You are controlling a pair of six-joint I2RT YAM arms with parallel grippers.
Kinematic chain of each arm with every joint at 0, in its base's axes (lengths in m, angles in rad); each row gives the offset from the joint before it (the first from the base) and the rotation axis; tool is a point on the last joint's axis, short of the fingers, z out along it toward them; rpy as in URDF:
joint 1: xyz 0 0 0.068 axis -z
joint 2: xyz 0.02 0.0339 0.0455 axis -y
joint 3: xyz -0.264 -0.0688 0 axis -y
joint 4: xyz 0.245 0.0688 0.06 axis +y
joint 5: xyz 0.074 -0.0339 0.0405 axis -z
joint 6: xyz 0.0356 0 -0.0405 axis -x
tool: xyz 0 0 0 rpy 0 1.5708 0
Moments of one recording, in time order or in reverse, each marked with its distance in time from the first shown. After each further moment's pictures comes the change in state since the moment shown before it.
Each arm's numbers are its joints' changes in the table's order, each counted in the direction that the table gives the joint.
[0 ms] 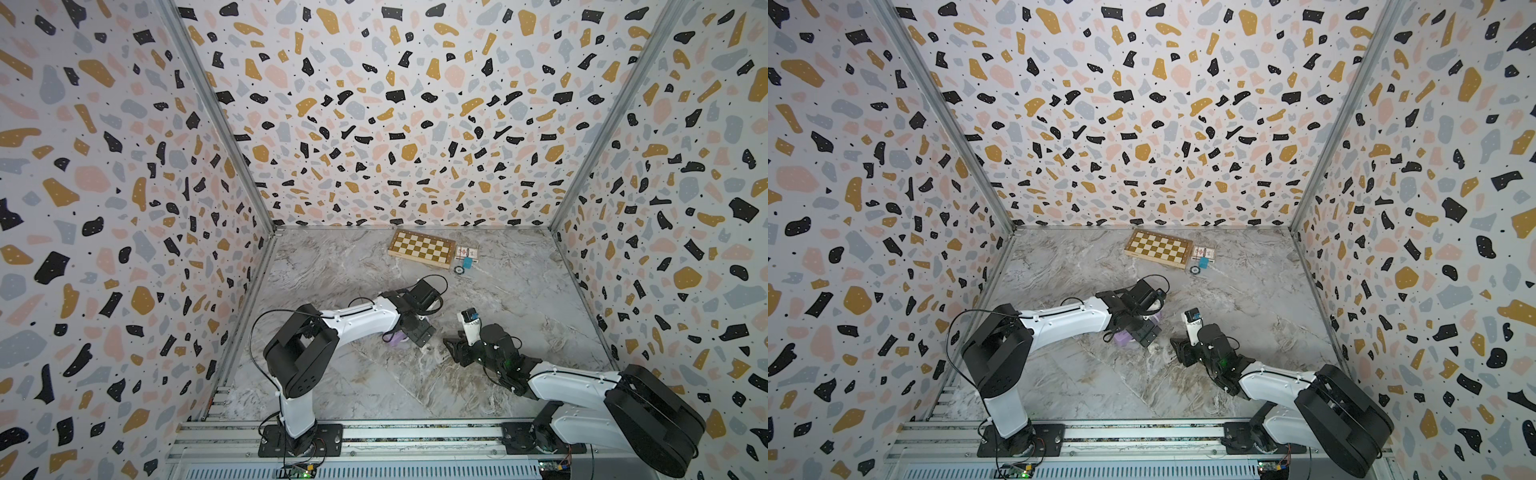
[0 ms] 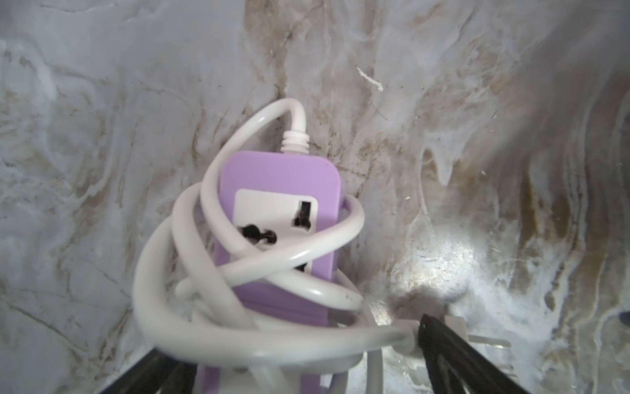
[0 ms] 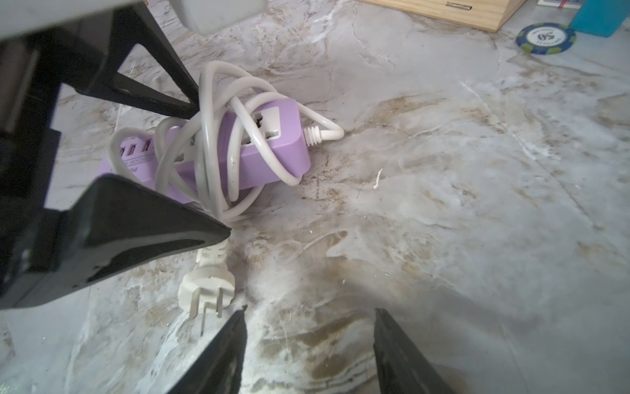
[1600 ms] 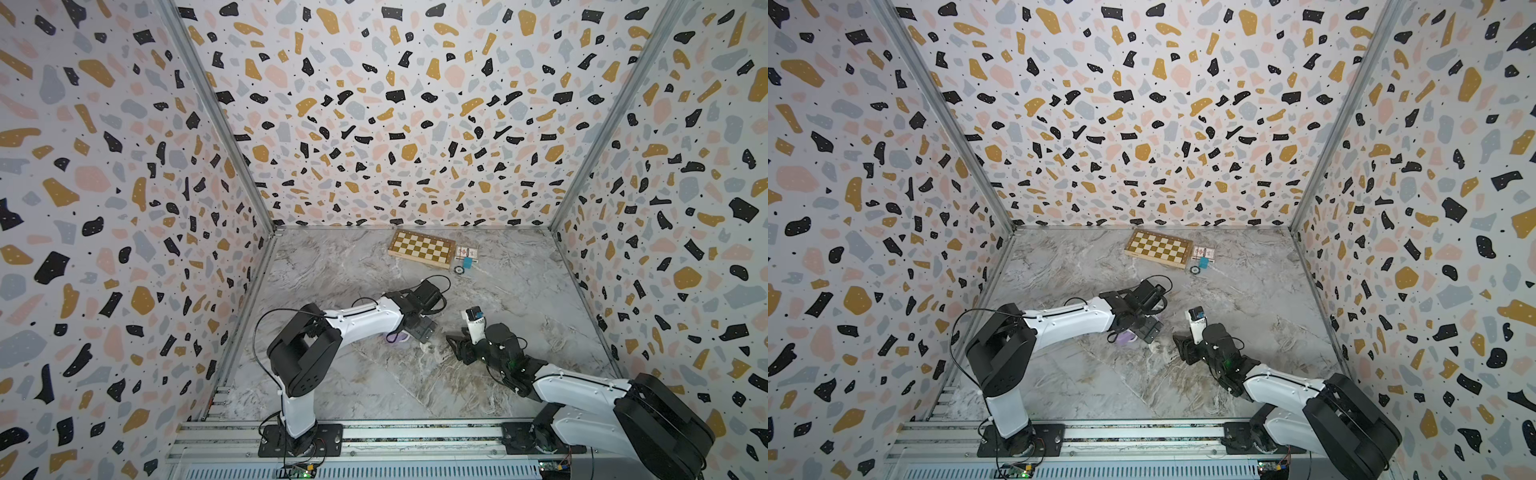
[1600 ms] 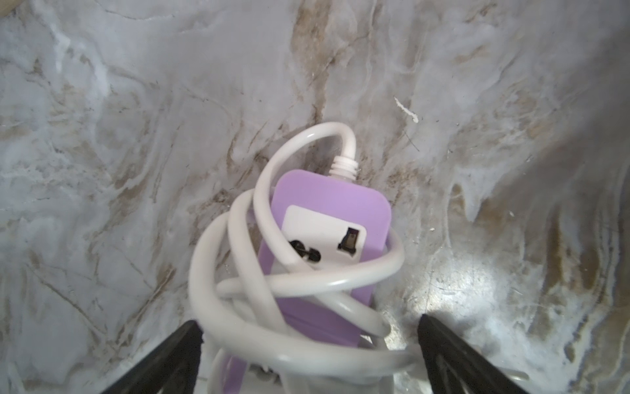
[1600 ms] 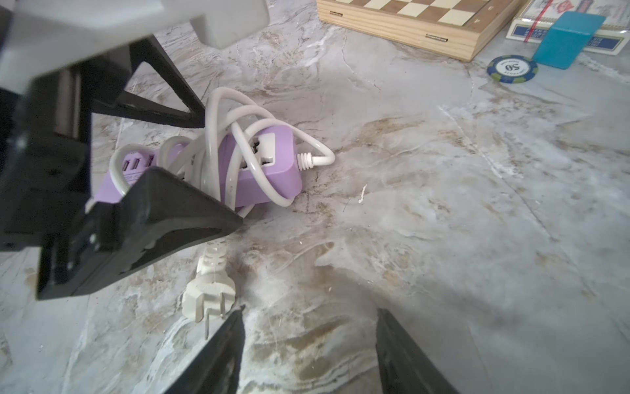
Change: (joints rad) left arm 0.018 -0.008 0.023 -0.010 -0.099 0.098; right arm 0.033 0.065 -0.014 0.010 0.001 0.026
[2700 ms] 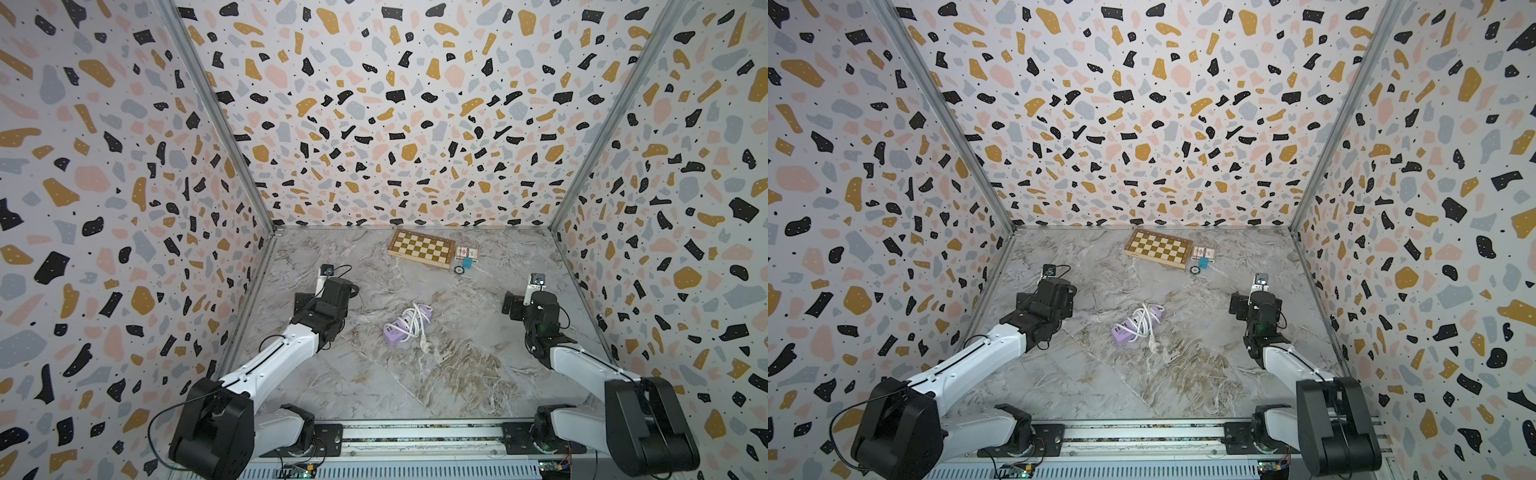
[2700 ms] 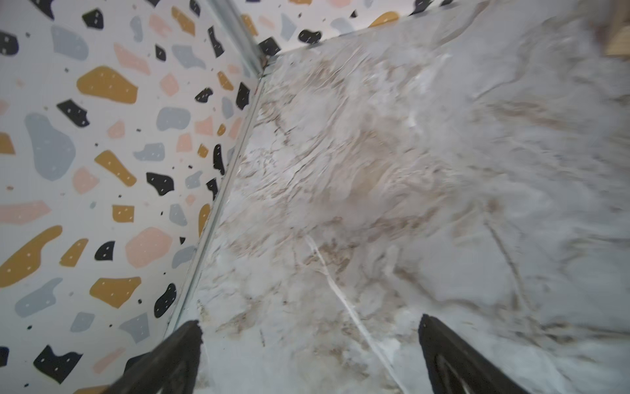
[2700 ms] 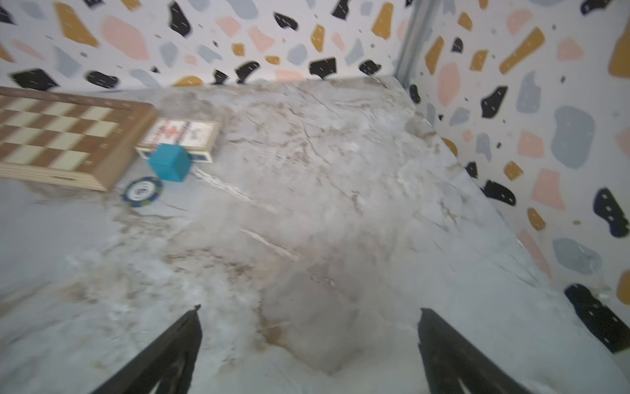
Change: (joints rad) left arm -0.538 0.589 -0.546 -0.301 -0.475 0.048; right arm 0.602 -0.103 0.138 -0.014 0.237 0.172
